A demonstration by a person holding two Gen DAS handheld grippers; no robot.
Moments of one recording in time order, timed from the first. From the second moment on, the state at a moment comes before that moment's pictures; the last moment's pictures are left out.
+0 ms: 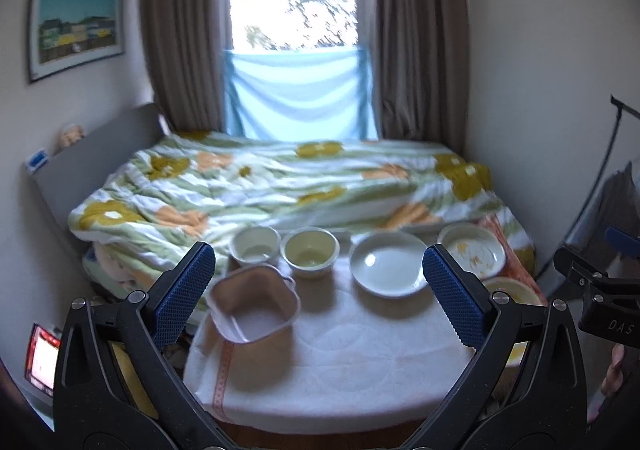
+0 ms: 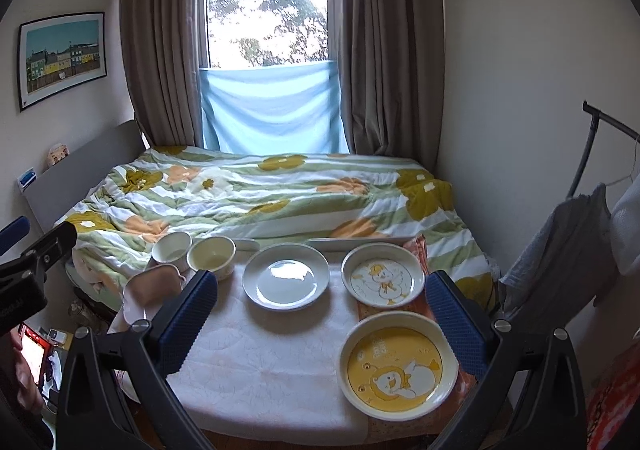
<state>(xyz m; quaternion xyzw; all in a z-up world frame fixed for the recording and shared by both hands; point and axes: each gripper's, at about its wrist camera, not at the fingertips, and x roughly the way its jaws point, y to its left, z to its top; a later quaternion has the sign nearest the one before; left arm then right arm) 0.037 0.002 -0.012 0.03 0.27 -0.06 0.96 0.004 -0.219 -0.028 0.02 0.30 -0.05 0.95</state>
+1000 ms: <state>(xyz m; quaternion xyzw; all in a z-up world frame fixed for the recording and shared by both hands) 0.171 -0.212 -0.310 0.06 0.58 -0.29 0.76 0.026 -0.434 -0.268 0.25 0.46 -0.04 0.85</state>
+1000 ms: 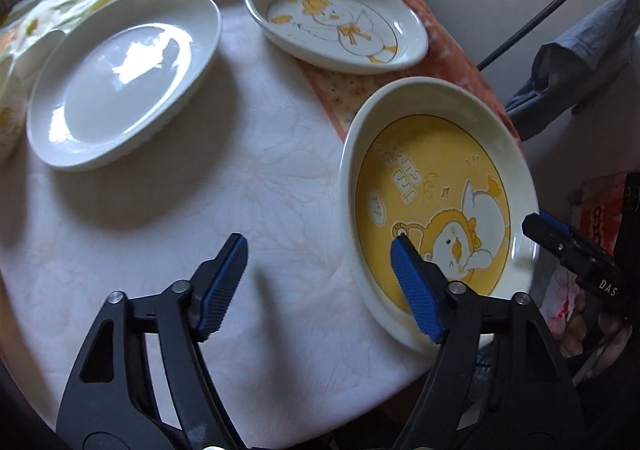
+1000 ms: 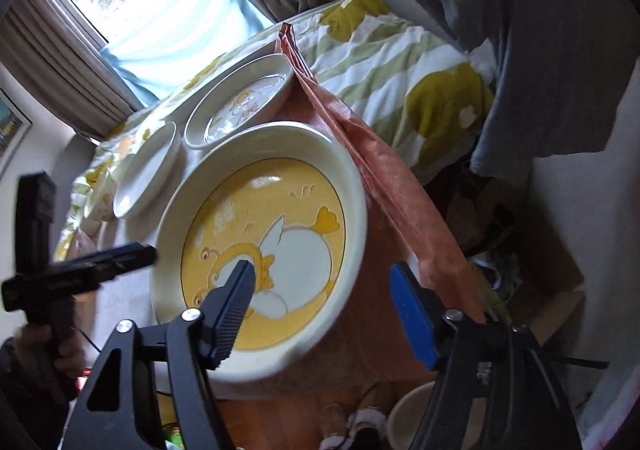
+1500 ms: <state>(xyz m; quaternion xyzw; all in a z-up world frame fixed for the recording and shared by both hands) 0.180 -0.233 -0.316 0.06 0.60 -0.29 0.74 0.060 -0.461 -0.290 0.27 0.48 0.00 0.84</state>
